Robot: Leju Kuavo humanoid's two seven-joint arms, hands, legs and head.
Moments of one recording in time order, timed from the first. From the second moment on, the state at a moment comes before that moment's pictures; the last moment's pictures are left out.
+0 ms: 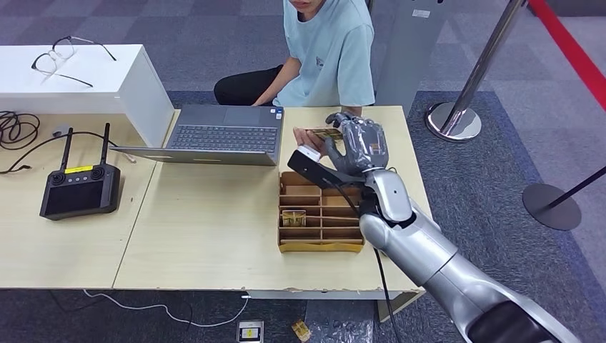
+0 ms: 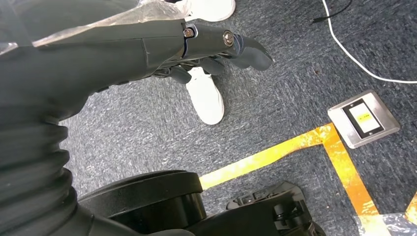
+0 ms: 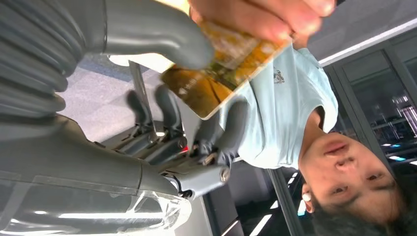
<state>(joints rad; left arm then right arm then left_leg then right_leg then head) -0.11 -0.02 -1.21 -0.21 0.51 0.57 0.14 -0.74 -0.16 0.80 -1.19 0.90 -0.54 0.46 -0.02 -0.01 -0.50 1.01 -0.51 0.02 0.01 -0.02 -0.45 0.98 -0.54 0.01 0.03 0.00</state>
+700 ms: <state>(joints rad) -0.11 -0.02 -1.21 -0.21 0.53 0.57 0.13 -0.72 -0.16 0.81 -1.24 0.92 -0.52 0.45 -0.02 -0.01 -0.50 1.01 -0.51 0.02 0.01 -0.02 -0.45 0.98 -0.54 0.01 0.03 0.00</state>
